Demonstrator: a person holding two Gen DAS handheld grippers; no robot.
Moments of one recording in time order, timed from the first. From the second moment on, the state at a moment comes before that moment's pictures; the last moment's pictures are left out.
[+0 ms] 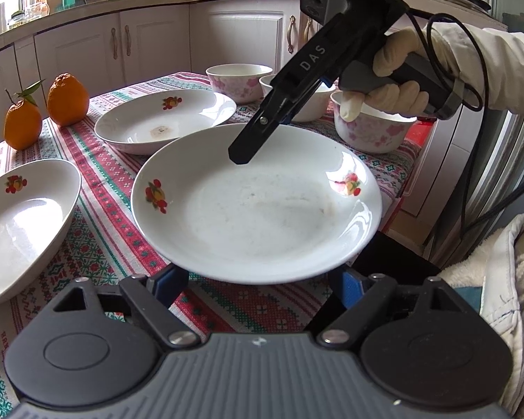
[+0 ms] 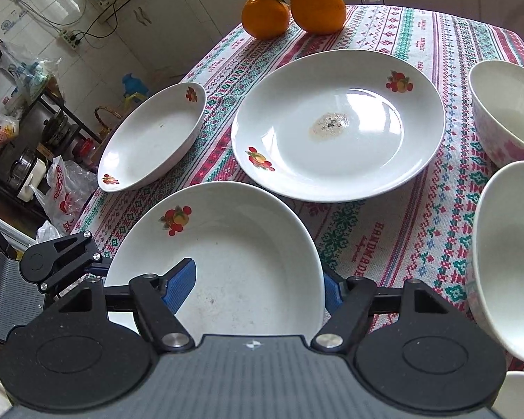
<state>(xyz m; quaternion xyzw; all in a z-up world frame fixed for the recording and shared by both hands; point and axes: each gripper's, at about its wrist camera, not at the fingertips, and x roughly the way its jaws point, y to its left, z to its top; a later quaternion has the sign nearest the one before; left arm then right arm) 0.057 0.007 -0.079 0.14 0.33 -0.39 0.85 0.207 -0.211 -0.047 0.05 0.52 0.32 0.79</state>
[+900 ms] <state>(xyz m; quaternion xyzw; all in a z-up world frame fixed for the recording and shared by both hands) 0.084 0.094 -0.038 0.11 0.32 -0.29 0.90 0.272 -0.092 -0.002 -0.01 0.48 0.41 0.77</state>
